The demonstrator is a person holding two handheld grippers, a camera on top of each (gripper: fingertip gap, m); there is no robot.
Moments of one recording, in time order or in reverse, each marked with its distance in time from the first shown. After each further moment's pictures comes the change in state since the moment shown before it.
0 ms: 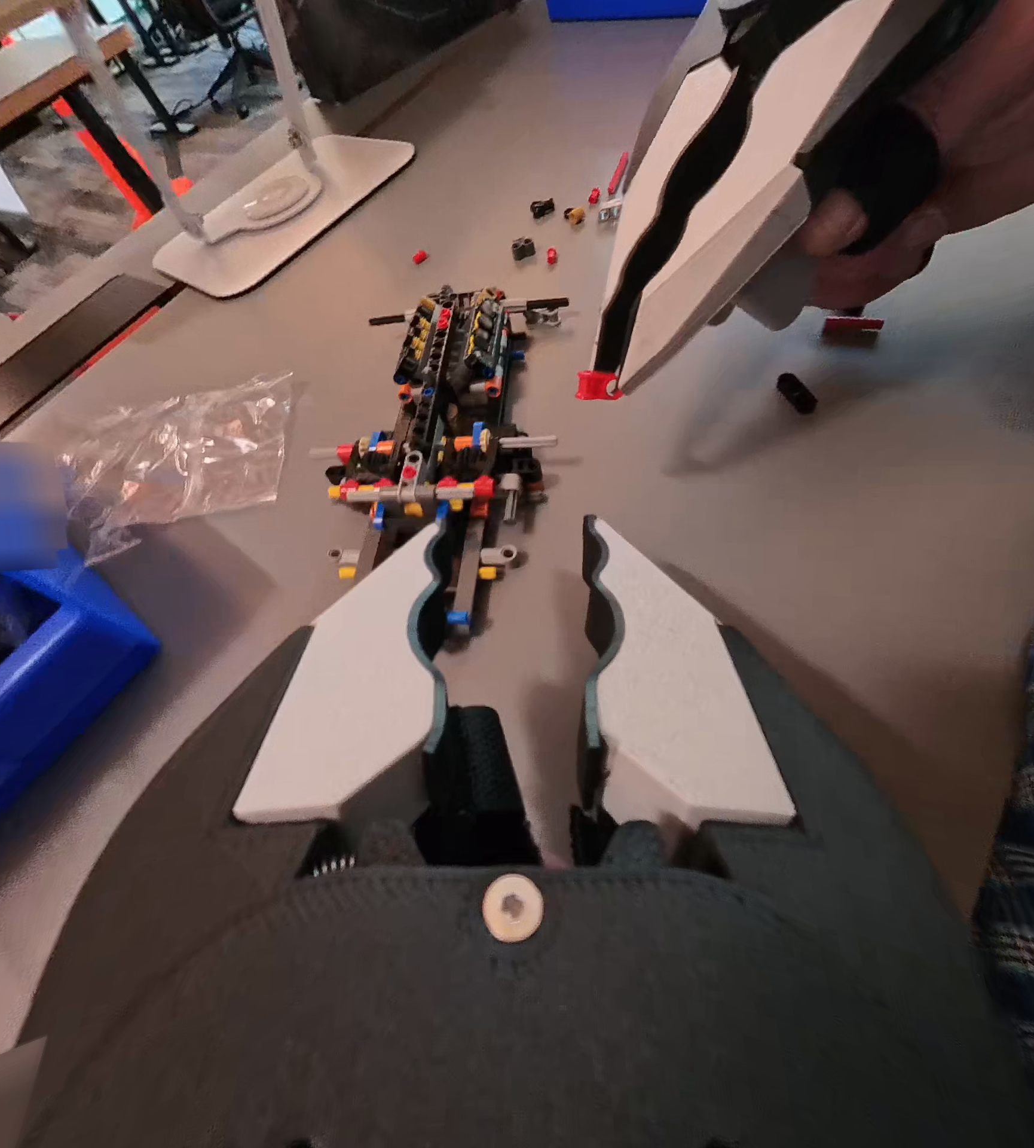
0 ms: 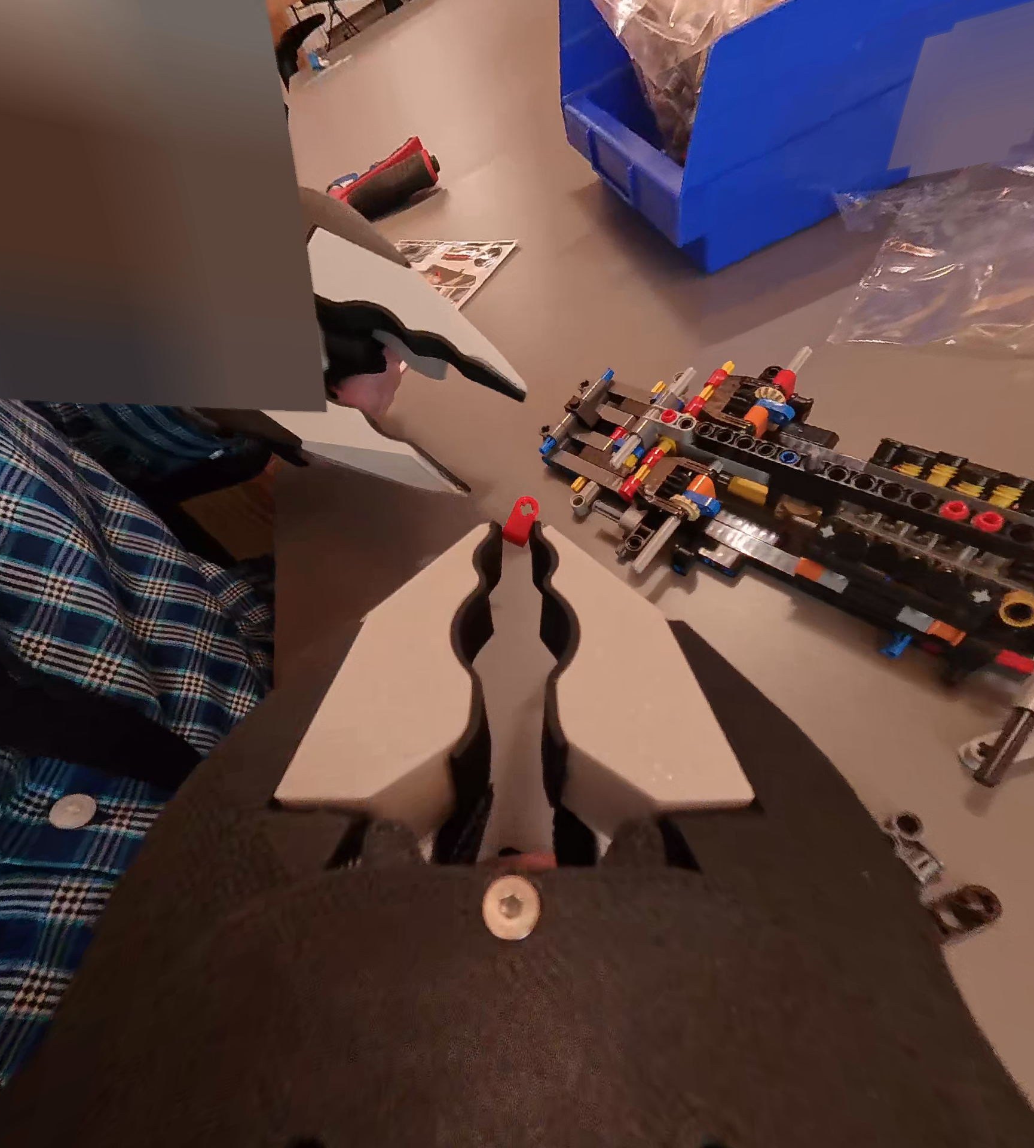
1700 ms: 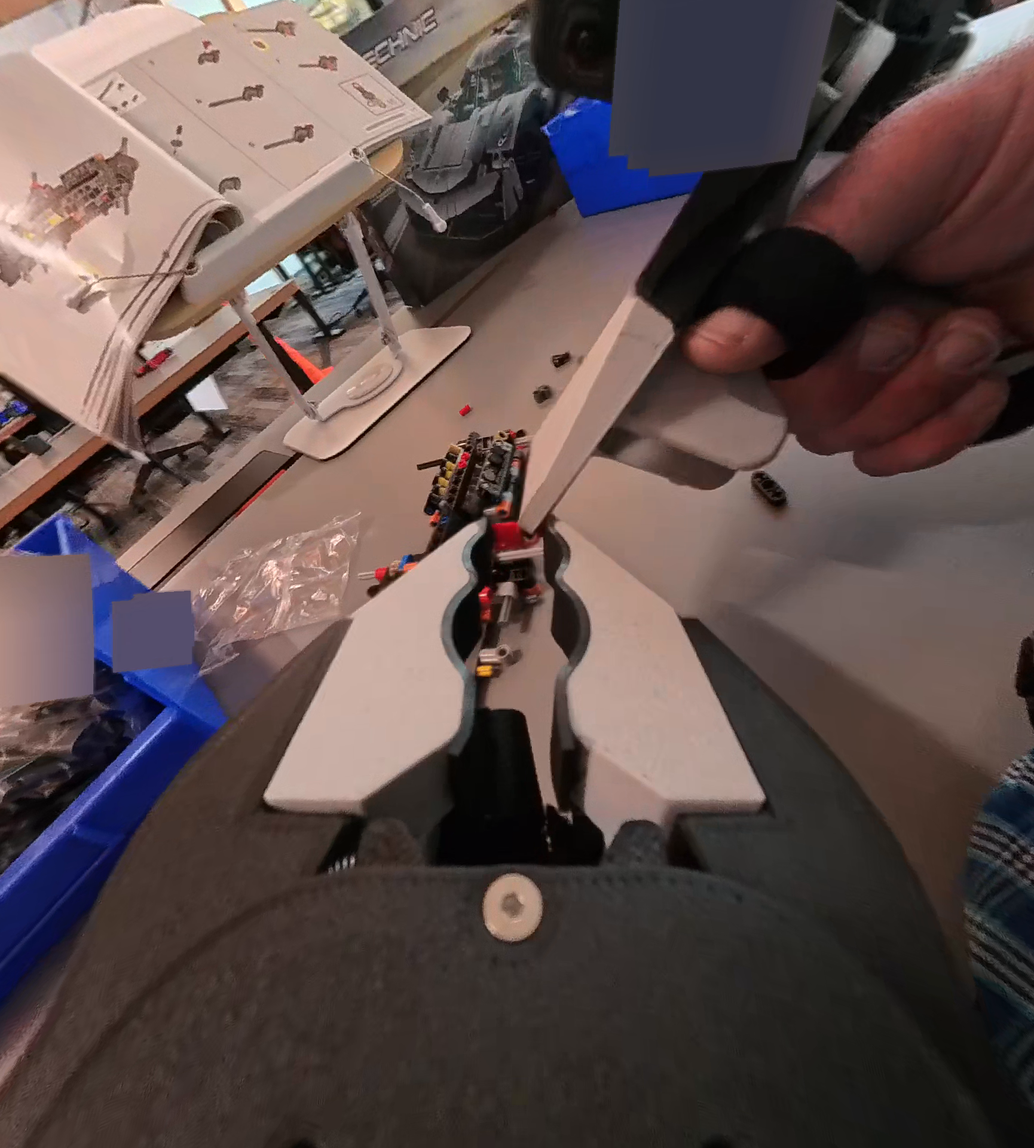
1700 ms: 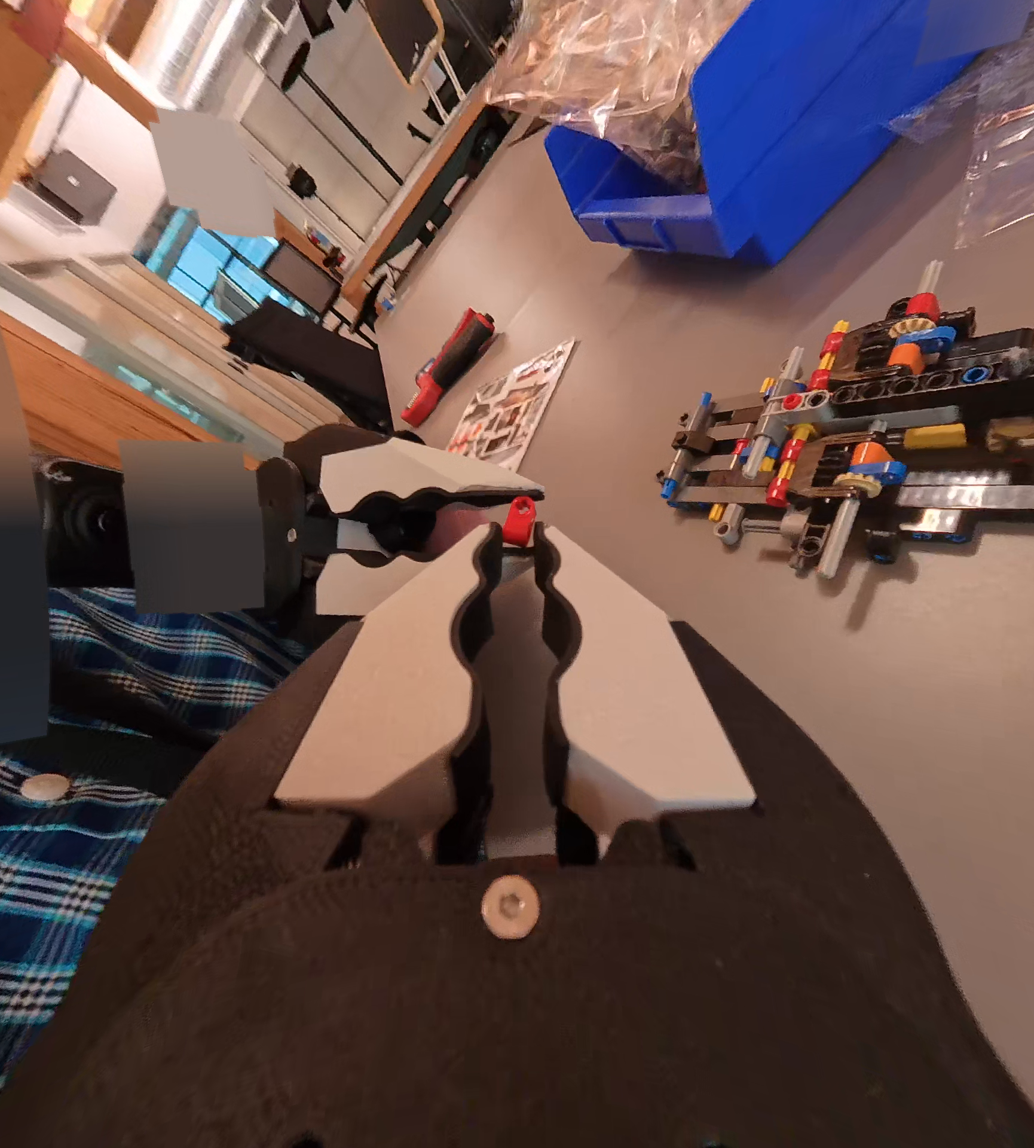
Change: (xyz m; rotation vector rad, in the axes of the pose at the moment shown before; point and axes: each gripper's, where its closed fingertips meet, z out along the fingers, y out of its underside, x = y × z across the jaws) left arm 0.023 -0.042 -0.011 0.207 -0.153 0.168; right arm -0.037 -0.024 0.013 0.187 -0.079 0.425
